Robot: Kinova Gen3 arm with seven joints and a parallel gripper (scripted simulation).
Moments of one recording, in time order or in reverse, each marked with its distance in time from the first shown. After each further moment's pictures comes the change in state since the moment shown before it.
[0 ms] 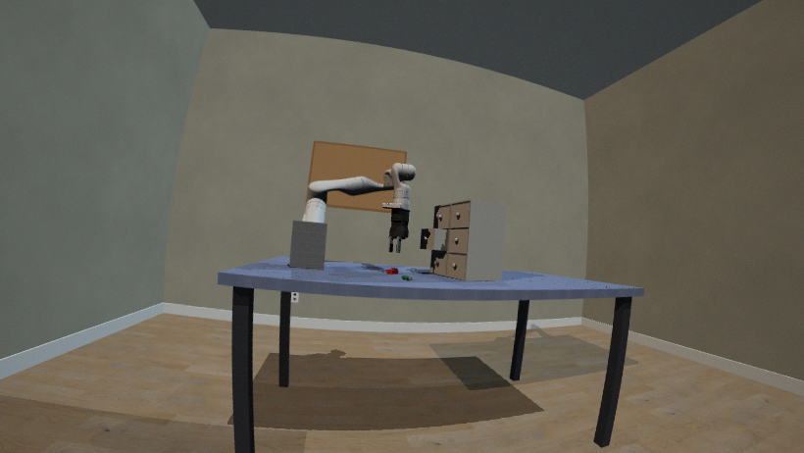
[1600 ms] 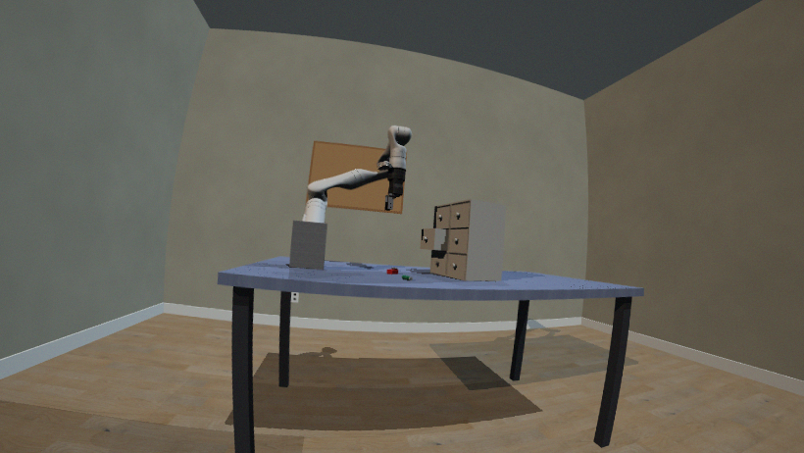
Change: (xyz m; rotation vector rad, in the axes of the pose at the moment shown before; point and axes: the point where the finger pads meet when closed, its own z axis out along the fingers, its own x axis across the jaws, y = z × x) arm 0.041 -0.005 -0.177 0.006 -0.018 0.637
